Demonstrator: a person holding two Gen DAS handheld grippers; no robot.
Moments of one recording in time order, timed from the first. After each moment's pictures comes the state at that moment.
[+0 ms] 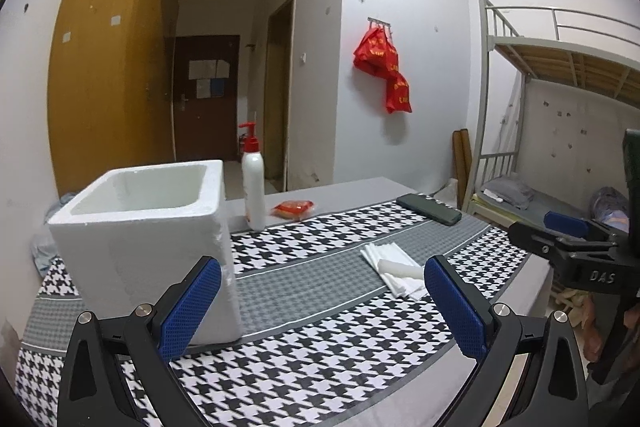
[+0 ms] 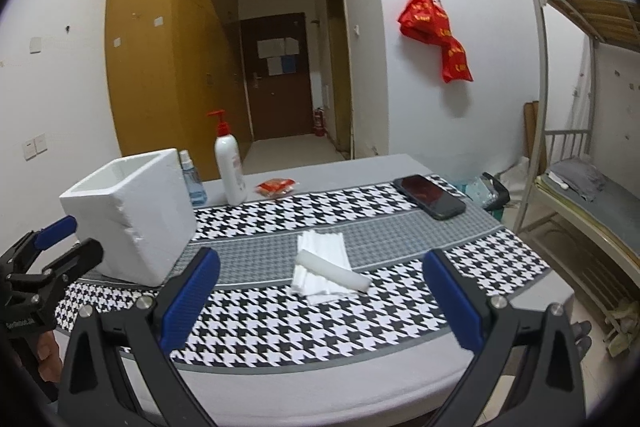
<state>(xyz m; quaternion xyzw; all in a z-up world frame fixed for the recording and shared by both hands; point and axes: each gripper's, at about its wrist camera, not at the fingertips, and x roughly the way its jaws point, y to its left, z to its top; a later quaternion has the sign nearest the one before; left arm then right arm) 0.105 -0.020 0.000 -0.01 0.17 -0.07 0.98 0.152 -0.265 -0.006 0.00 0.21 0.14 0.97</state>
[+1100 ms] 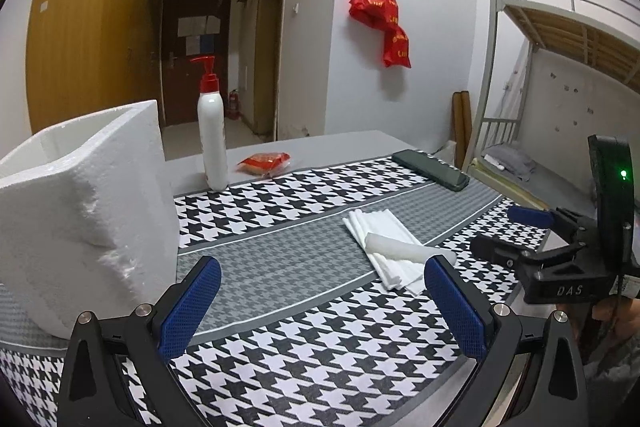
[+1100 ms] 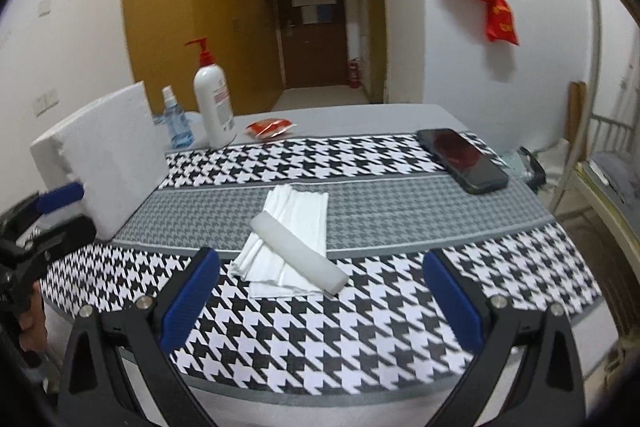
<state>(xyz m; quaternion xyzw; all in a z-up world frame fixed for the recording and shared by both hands) 0.184 -0.057 -0.039 -0.02 0.25 -0.07 0.96 0.254 -0.284 -0.067 -0.05 0.29 0.22 0.93</state>
